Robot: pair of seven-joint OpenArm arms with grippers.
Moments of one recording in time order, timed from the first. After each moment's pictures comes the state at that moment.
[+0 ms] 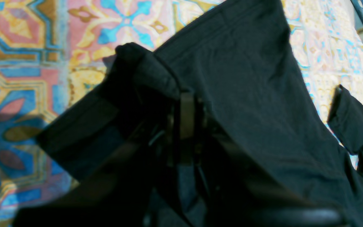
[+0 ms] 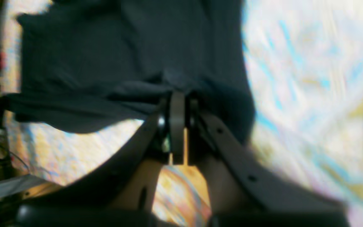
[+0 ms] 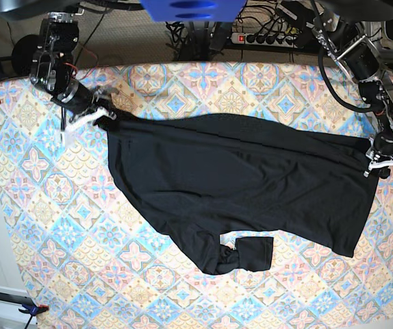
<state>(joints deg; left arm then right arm) -9.0 -18.8 -41.8 61.8 -35.1 -13.5 34.1 -18.9 12.8 16.8 98.8 51.4 6.2 -54.4</state>
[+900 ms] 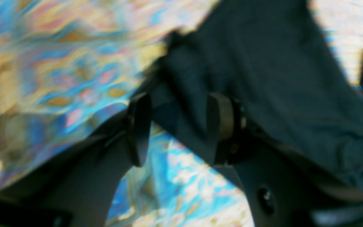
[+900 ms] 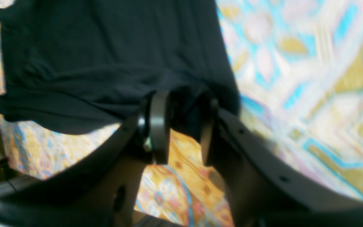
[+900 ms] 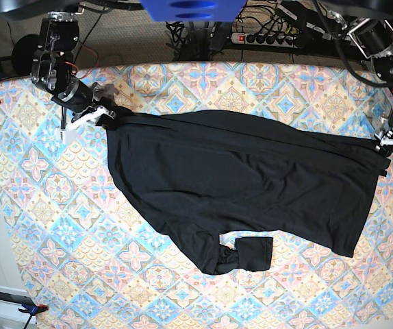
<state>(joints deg) 3.0 -23.6 -42.2 72.4 -40.7 -13.3 43.4 -18.7 12.8 16.6 98.8 51.4 6.0 -54.1</state>
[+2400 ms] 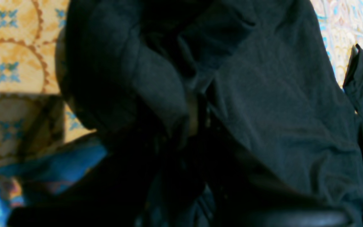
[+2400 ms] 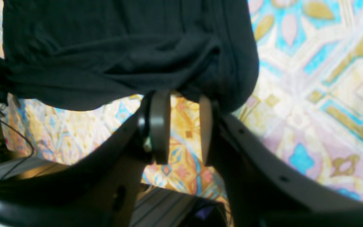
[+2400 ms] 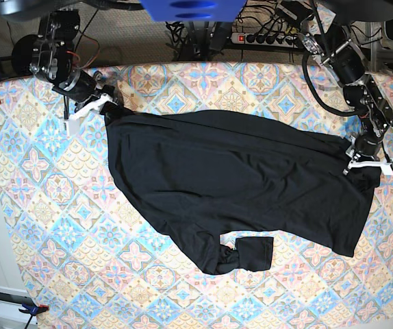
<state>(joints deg) -11.0 -13.7 -42.1 60.7 -28.3 -13.8 37.9 -23.6 12.8 16.4 105.3 51.4 5.9 -56.6</state>
